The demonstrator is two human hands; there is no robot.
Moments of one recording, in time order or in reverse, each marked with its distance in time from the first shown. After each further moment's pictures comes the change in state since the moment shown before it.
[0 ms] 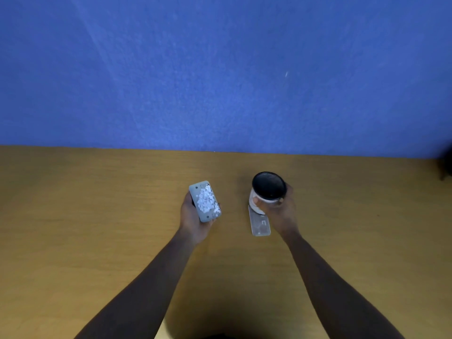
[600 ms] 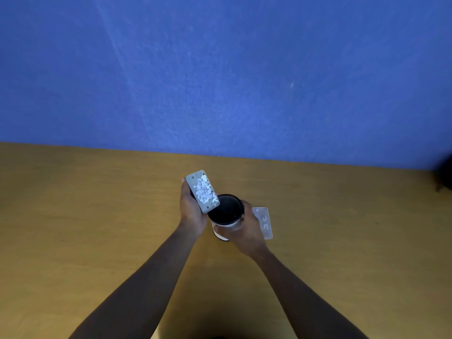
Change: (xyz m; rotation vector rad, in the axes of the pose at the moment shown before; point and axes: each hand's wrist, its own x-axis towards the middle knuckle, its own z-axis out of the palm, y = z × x) left_hand -0.008 0.020 0.018 0.074 0.044 0.278; right_hand -0.064 -0.020 0.067 -0.105 -0.299 -0.081
